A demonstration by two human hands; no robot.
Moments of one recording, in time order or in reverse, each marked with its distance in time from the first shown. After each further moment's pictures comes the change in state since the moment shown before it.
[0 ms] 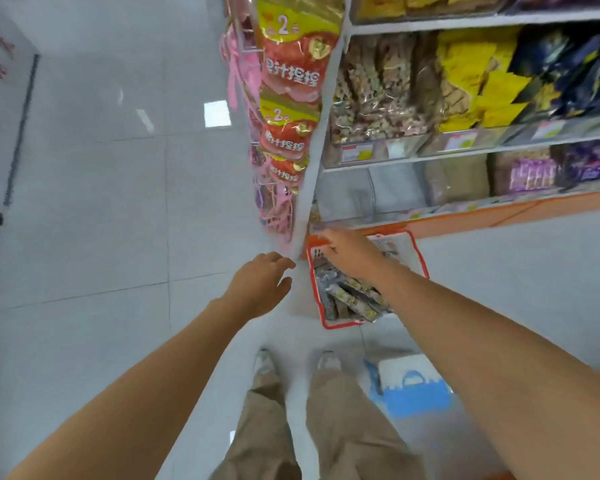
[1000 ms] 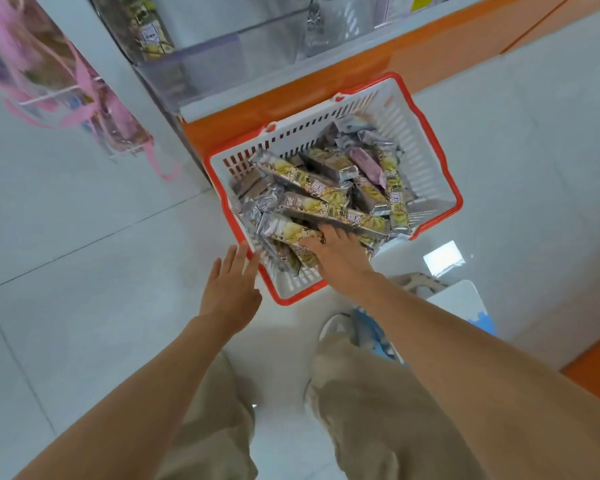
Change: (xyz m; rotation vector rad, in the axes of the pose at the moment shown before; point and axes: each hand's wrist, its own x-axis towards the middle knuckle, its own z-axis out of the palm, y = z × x) left_hand 0.244 -0.090 0.424 0.230 -0.313 0.033; right_hand 0.085 0.284 0.375 -0.238 -0.167 0.280
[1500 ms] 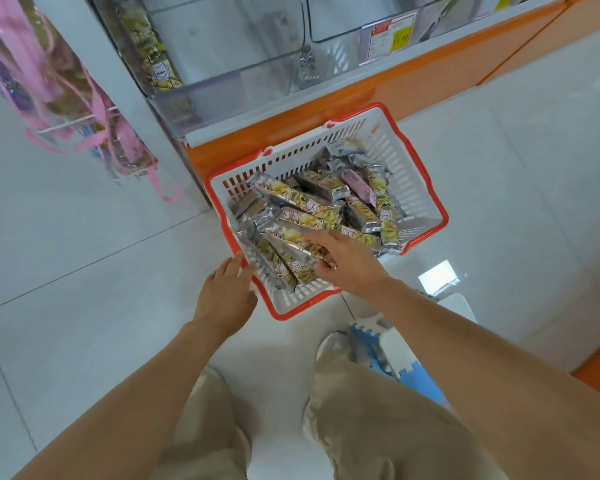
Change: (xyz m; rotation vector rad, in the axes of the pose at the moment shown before) left_hand 0.001 -0.003 -0.020 -0.040 0.135 0.033; right_hand -0.016 0.023 -0.026 0.433 0.258 -0.101
